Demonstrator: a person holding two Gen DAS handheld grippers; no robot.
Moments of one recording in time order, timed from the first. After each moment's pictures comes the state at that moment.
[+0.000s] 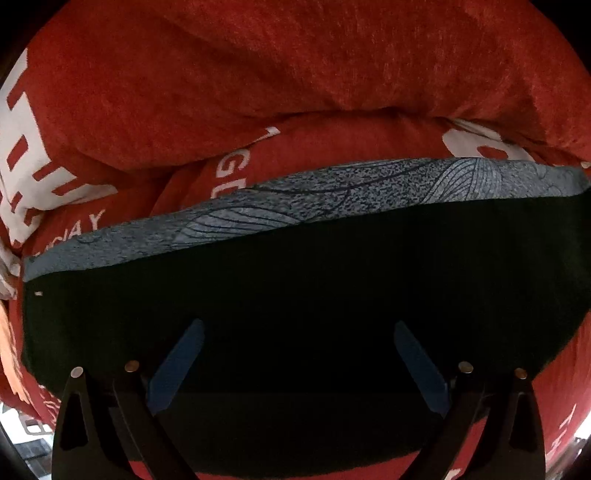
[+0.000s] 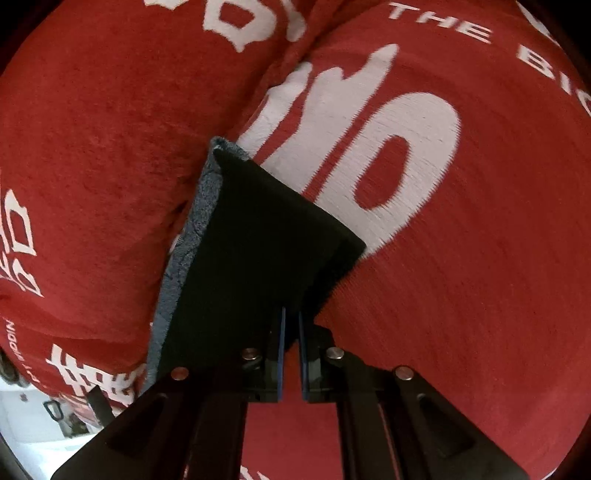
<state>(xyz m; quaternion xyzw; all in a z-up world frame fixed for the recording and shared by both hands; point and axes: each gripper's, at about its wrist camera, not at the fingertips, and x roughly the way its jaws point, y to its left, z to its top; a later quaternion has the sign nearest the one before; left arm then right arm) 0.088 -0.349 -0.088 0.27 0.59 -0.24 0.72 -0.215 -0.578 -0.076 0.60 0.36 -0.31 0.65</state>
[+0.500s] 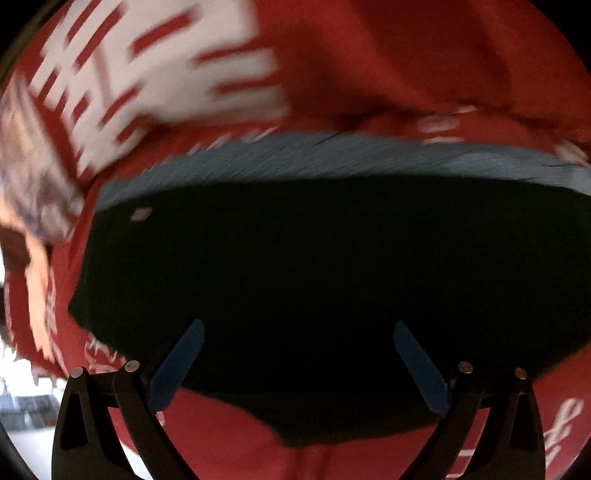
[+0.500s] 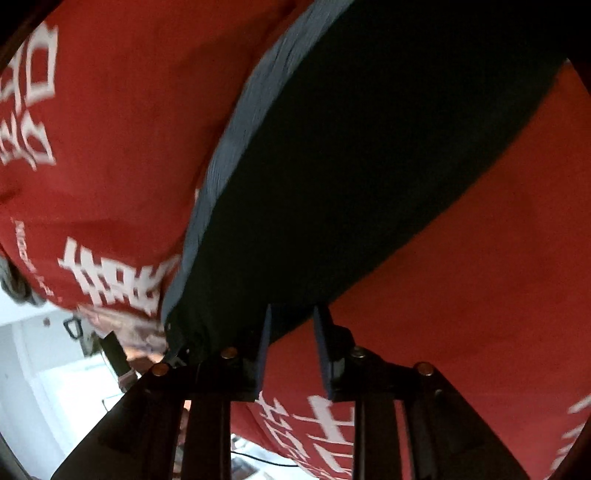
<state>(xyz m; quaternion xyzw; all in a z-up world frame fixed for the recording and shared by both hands) 0.142 -0.184 -0.086 0.27 0.60 -0.11 0.75 -0.111 -0.458 -0.099 0.62 0.44 -0.12 0.64</state>
